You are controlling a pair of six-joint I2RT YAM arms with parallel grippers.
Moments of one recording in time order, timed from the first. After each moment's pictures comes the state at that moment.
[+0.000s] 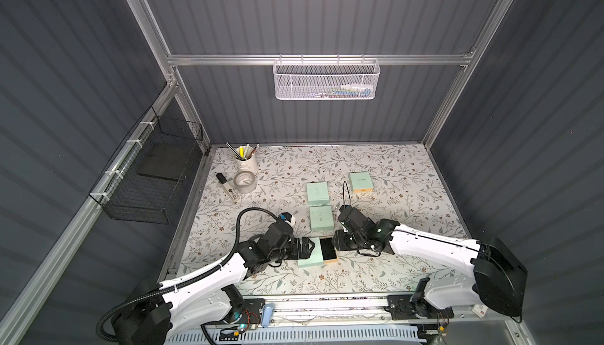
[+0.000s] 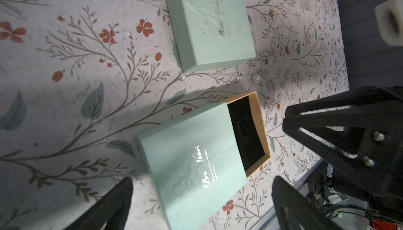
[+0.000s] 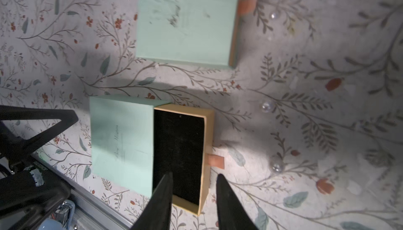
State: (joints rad) left arm -0.88 1.04 0.48 -0.26 0.10 -0.78; right arm 0.91 1.37 0.76 -0.44 -0.05 0.78
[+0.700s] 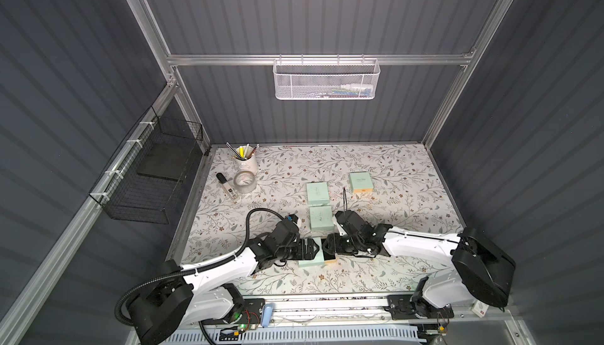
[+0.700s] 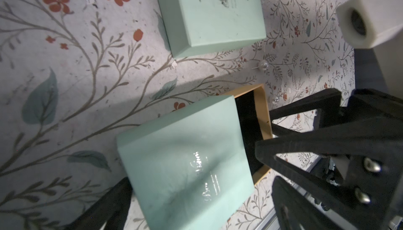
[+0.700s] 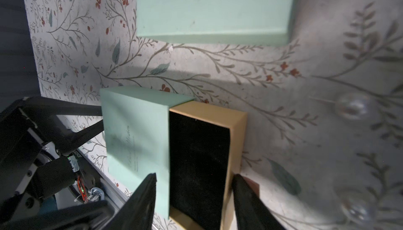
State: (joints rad) left arm -0.87 1.19 0.48 -0.14 0.18 -0.78; right arm 0.89 1.46 0.67 -0.17 -0.24 0.86
